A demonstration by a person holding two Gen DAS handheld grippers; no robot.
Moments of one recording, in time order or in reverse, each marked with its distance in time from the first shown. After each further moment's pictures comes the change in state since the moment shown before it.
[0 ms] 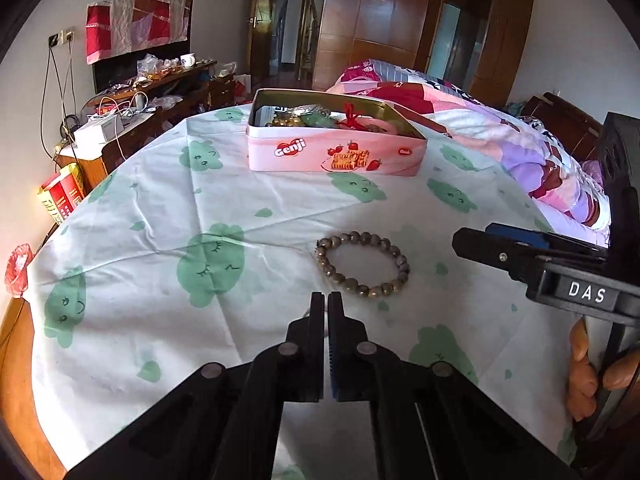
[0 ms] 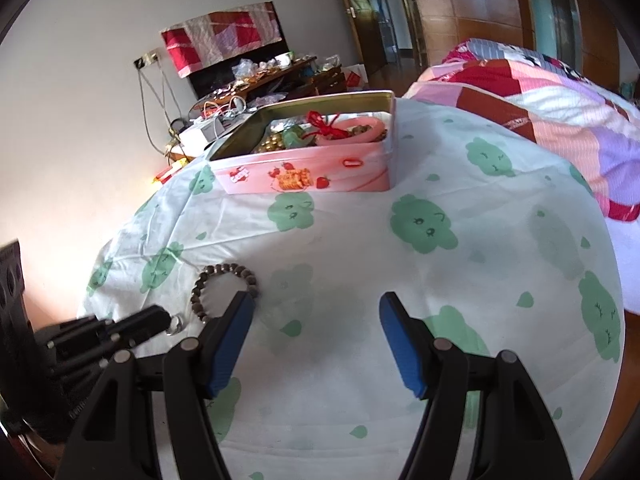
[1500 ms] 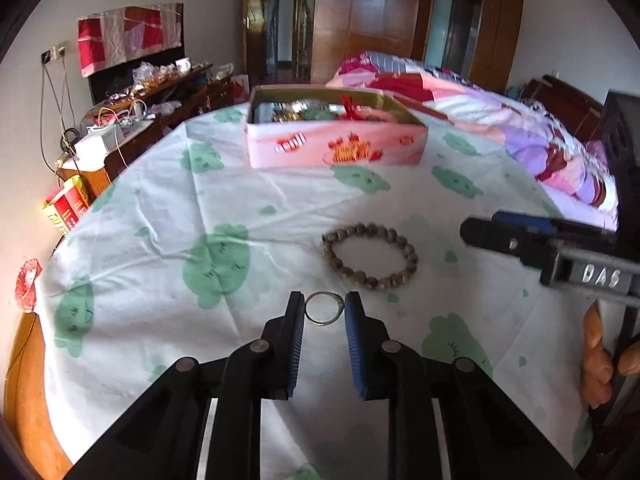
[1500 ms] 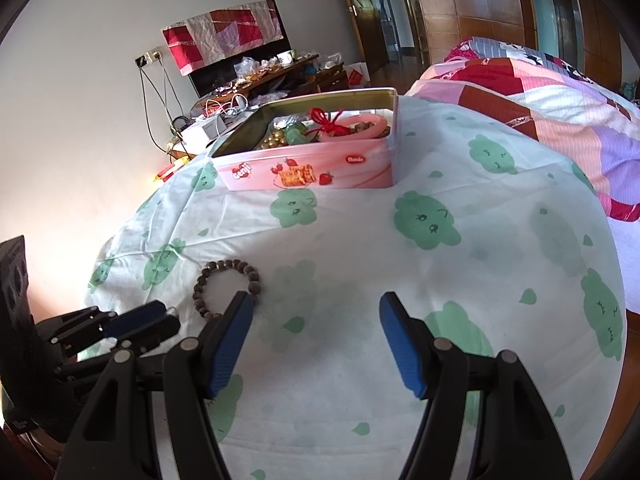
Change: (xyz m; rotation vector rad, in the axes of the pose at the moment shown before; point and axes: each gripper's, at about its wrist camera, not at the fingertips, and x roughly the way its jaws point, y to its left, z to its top) left arm -0.001 -0.004 0.000 0.057 0.004 0.044; right arm -0.001 -0.001 -0.001 0.003 0.006 0.007
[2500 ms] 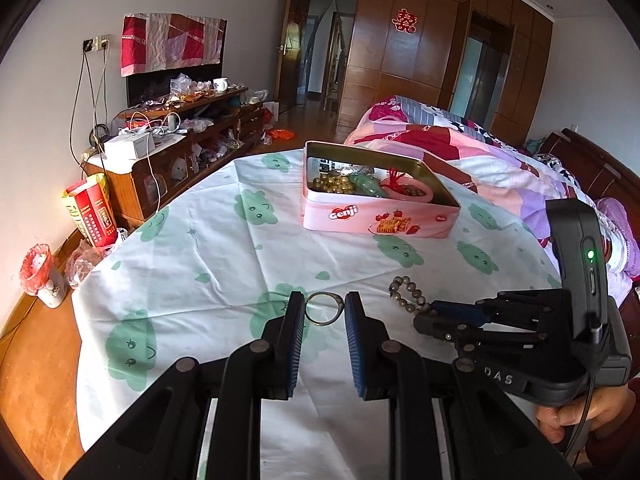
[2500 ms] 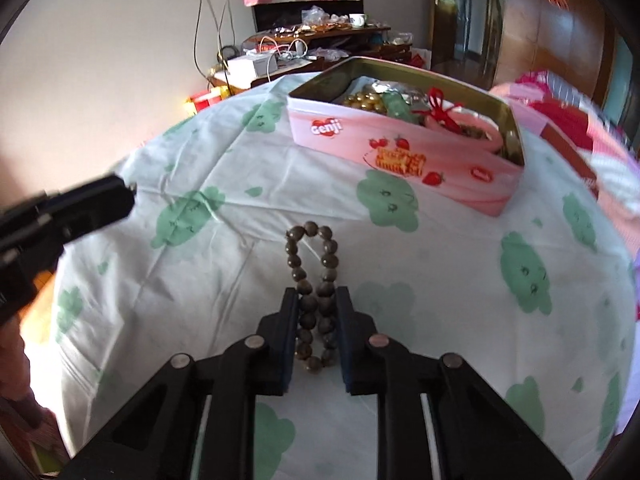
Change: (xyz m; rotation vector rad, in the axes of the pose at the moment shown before) left arm -0.025 0.036 0.025 -0.126 -0.122 0.028; right arm 0.058 0.056 0.014 -0.266 0.158 0.035
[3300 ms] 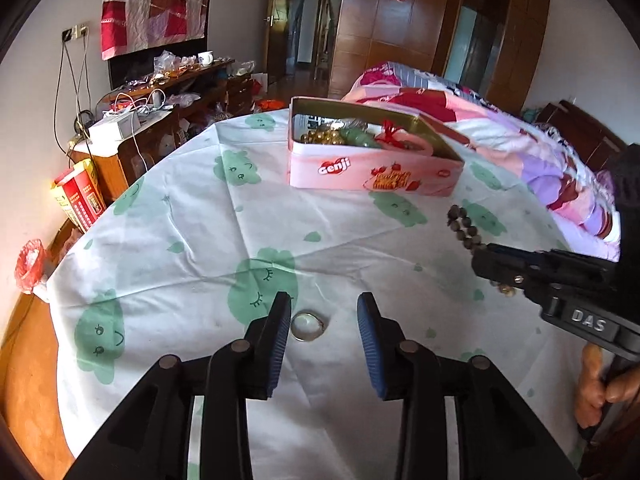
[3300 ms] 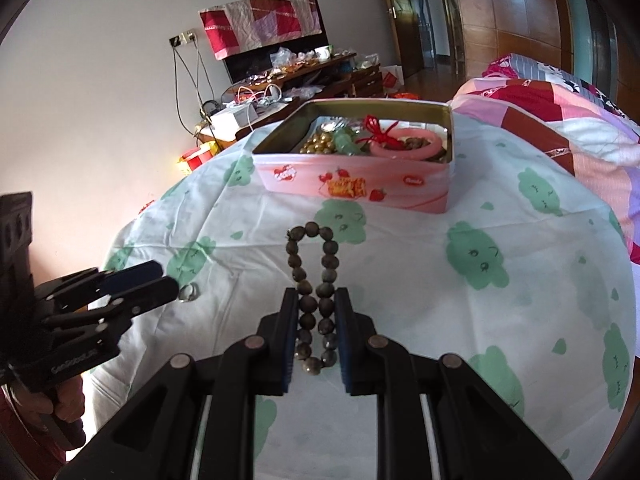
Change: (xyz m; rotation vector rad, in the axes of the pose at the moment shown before) left arm 0.030 -0.005 -0.012 0.049 0.128 -0.008; right arm -0.040 -0.025 -0.012 0.155 -0.143 0.026
